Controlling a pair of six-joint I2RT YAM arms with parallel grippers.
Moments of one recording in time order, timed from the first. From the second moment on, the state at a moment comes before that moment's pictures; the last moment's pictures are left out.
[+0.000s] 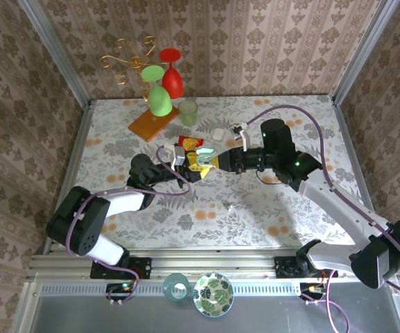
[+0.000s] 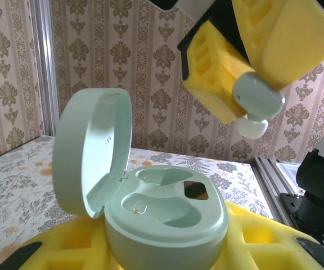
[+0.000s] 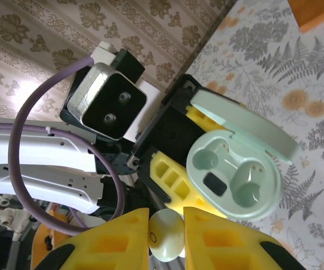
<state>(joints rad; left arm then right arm) -0.54 1.50 0.54 1.18 0.95 -0.23 0.51 1.23 1.09 -0.31 -0.73 0.49</state>
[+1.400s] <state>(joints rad) -0.56 1.50 0.55 1.16 0.95 -0.23 0.51 1.30 1.10 -0.34 -0.63 0.44</state>
